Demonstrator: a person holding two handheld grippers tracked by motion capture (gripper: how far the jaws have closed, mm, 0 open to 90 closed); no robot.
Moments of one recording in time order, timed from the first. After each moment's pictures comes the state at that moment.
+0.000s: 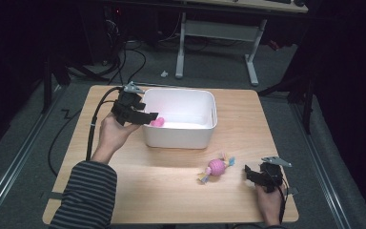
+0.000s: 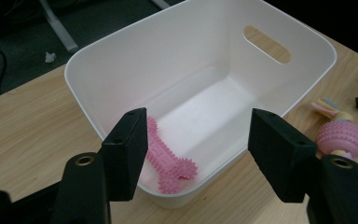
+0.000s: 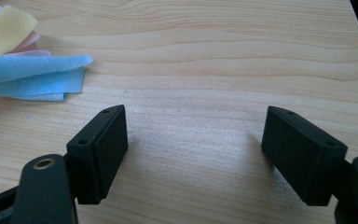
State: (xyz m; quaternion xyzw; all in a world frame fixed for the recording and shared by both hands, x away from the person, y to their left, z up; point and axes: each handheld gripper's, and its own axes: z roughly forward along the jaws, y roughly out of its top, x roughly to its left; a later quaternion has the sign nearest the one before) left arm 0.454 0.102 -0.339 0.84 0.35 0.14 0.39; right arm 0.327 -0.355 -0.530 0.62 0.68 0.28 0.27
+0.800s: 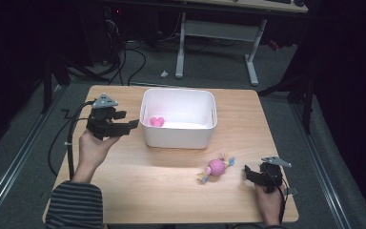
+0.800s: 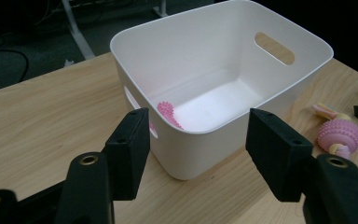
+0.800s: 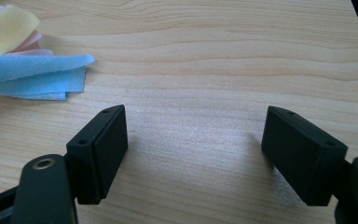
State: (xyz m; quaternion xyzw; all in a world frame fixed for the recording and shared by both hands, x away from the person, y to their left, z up) left arm 0.414 0.158 -0.350 0.79 0.39 0.16 0.44; right arm 0.327 -0.354 -0.530 0.62 0.68 0.28 0.27
